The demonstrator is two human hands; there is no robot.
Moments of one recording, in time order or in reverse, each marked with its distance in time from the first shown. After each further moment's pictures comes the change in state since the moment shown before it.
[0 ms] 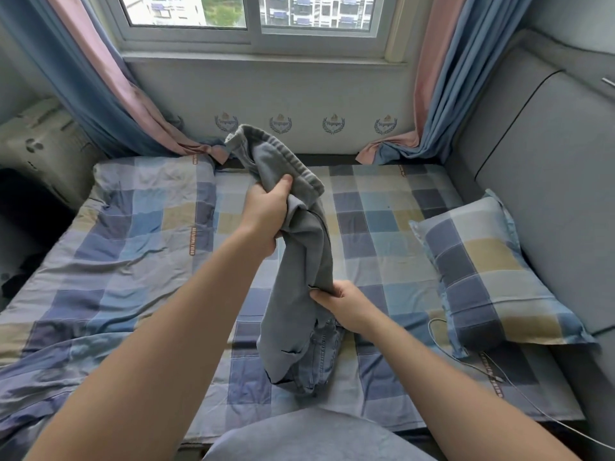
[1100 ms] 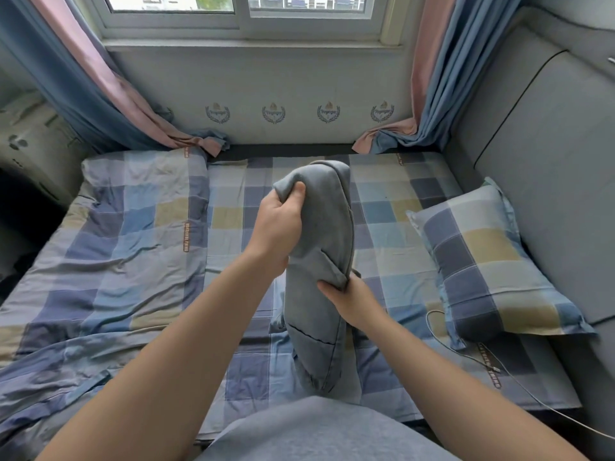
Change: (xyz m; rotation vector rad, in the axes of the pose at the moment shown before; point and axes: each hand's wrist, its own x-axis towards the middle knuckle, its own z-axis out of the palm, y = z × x) left_hand -0.007 -0.030 0.028 0.020 -0.119 0.089; right_hand 0.025 0.033 -0.027 -0.203 0.246 -0.038
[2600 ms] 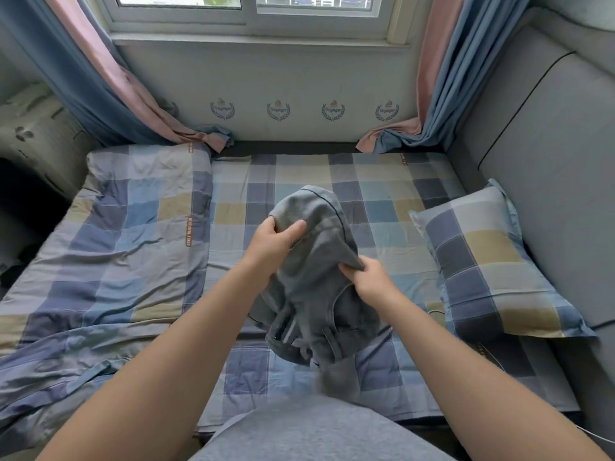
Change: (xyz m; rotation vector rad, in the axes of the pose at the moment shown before) left_hand 0.003 -0.050 -0.035 0.167 -0.035 -0.205; right_hand 0.010 -0.008 -0.029 0.244 -0.004 0.112
